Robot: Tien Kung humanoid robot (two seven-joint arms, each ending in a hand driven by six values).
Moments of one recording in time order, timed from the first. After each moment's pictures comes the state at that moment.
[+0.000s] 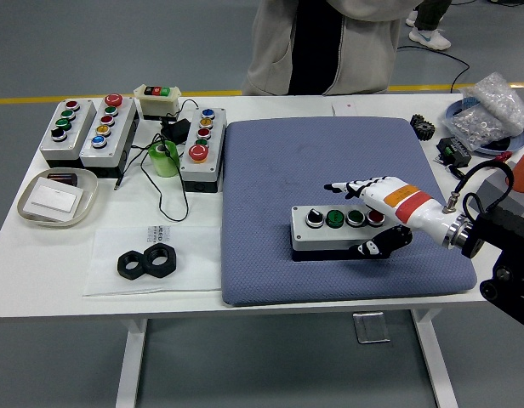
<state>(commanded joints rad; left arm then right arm) -0.13 0.15 -0.34 -0.21 -0.04 0.26 -0.06 0.71 -0.53 0.48 1.18 -1.77 -0.21 0.29</state>
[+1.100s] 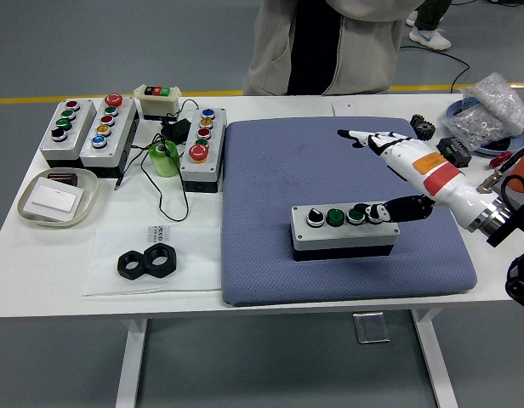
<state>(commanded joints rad) -0.13 0.15 -0.34 -0.21 -0.05 0.26 -0.06 0.59 -0.64 0.69 1.46 -1.67 -0.35 0.24</state>
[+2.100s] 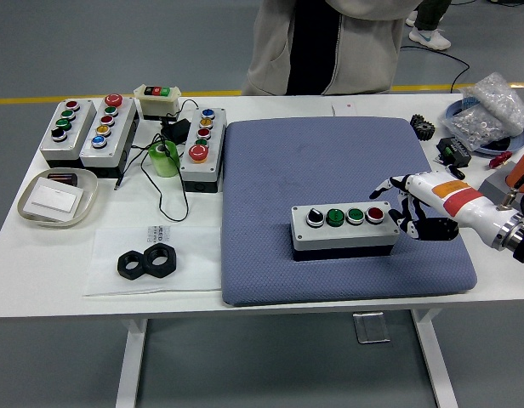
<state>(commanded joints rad) -0.13 0.15 -0.34 -0.21 -0.04 0.26 -0.06 0.51 -0.68 0.75 1.45 -1.74 -0.08 0.18</state>
